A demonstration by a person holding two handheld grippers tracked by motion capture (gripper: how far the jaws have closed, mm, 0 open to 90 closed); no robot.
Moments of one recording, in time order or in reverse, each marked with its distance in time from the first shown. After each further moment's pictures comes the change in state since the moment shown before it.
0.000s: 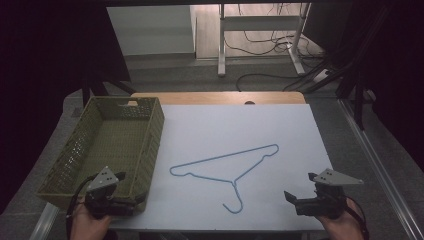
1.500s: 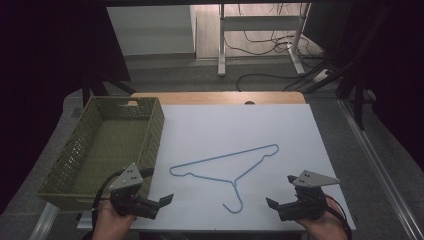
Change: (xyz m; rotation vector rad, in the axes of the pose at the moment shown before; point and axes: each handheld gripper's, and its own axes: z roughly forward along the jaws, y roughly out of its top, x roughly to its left) left arm -0.050 0.040 0.022 -0.086 -0.194 0.114; right arm 0.033 0.010 0.022 0.026 0.136 -0.060
